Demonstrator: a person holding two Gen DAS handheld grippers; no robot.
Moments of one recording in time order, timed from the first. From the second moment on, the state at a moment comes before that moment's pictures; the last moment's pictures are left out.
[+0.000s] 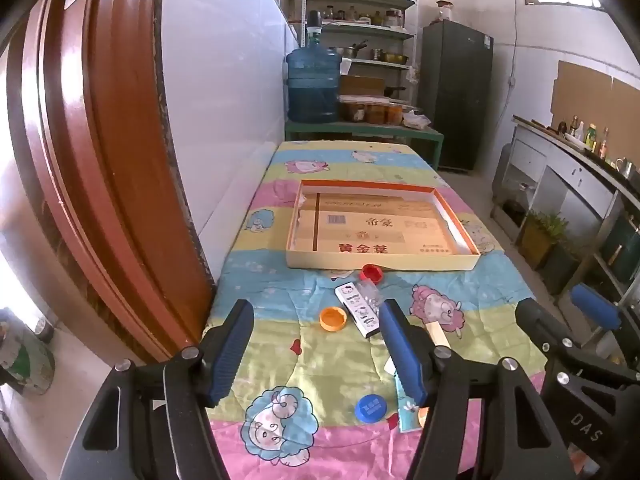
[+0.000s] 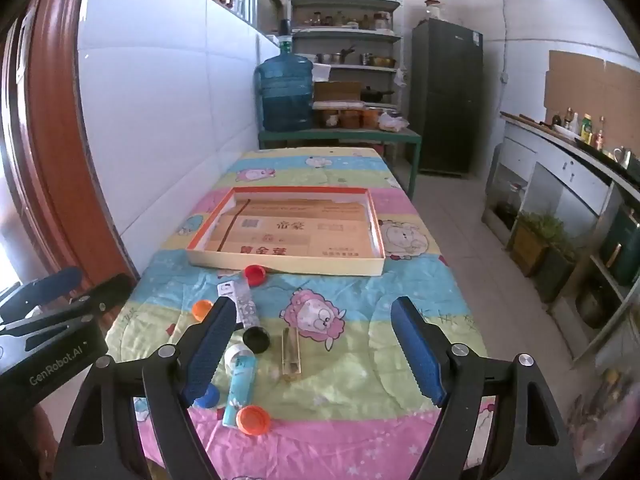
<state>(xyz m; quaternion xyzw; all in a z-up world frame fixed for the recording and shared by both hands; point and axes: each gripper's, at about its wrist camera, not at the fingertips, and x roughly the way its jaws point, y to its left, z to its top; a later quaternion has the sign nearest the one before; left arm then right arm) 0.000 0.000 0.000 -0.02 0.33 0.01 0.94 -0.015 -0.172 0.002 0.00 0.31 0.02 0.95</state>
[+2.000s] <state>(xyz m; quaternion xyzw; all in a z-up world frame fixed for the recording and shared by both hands) -0.009 0.003 0.004 -0.02 0.32 0.00 0.95 -0.019 -0.160 0.005 -0.02 0.31 0.03 0.95</state>
